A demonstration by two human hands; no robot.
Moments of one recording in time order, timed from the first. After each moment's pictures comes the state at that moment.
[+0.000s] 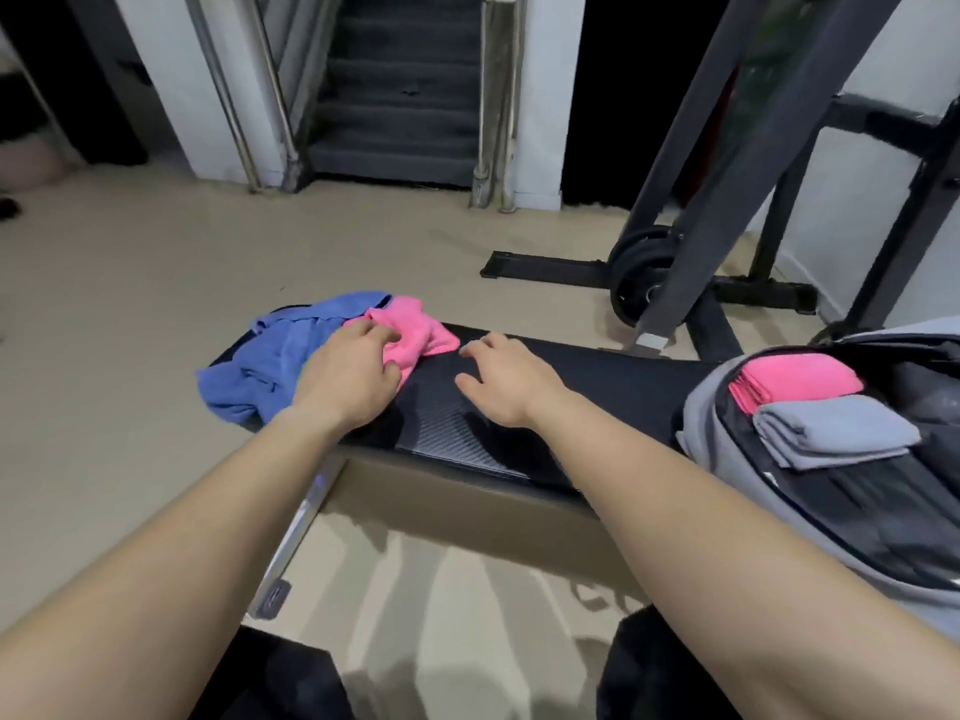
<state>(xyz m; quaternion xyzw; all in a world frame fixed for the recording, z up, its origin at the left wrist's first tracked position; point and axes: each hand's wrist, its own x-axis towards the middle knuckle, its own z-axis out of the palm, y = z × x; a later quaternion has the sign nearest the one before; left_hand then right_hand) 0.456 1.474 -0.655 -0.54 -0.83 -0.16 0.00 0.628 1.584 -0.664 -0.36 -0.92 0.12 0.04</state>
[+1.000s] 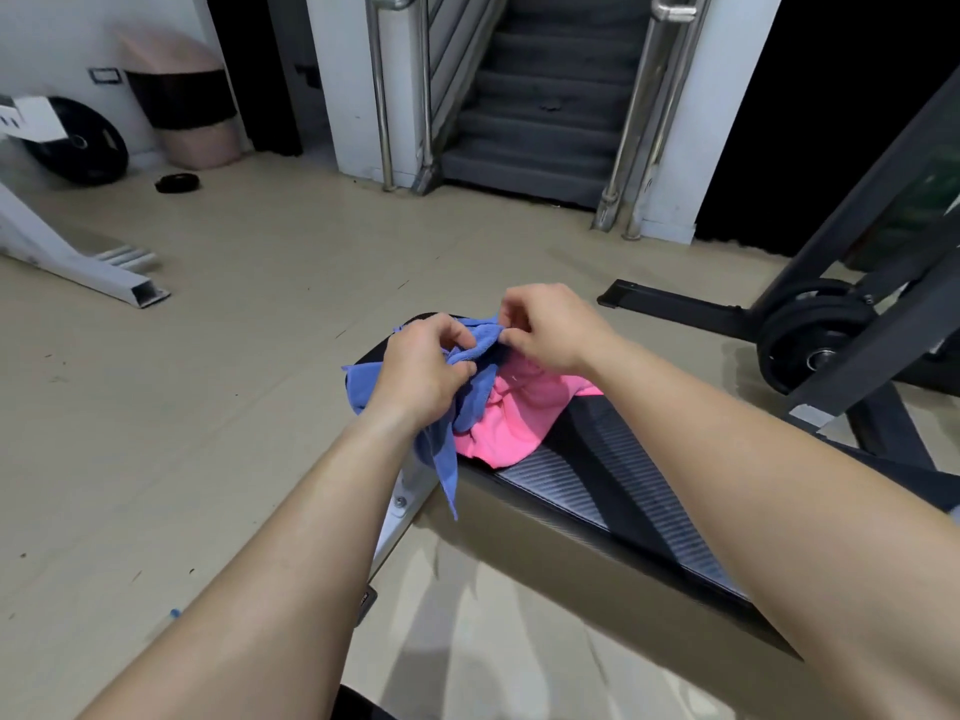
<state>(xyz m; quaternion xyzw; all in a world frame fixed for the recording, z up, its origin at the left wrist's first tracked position) 0.358 1.443 -0.652 -0.40 -0.81 -0.42 -0.05 0.457 1.597 -0.619 -0.21 -0.96 0.11 0.14</state>
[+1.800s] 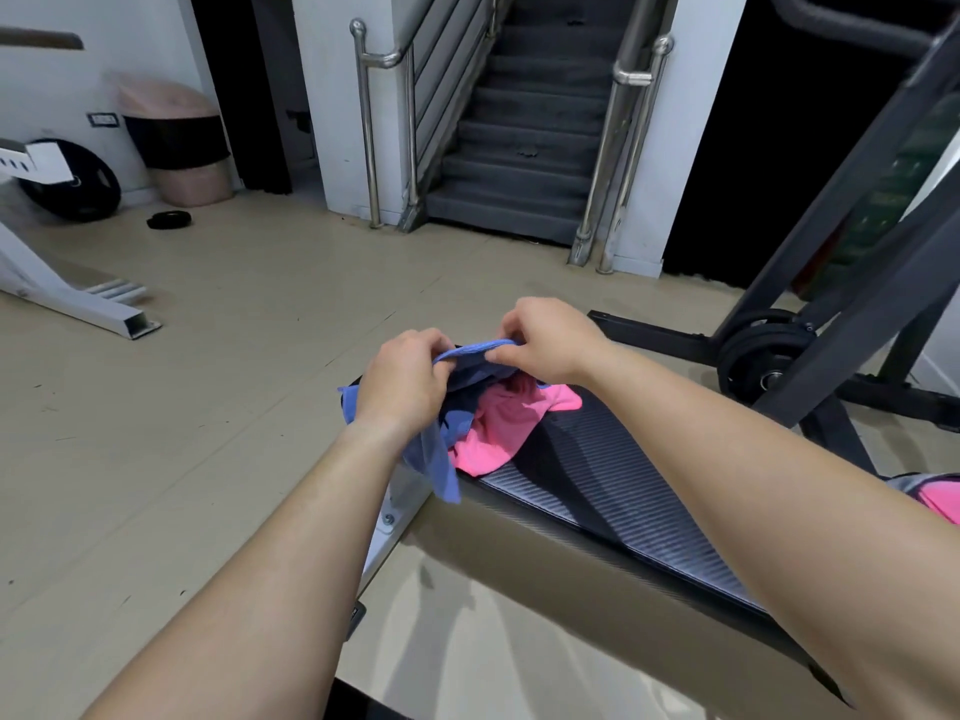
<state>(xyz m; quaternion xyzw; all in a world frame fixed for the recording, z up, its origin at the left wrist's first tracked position) 0.381 1.419 -0.622 -0.42 -0.84 -0.35 0.04 0.502 1.562 -0.568 -0.22 -0.97 0.08 0.10</state>
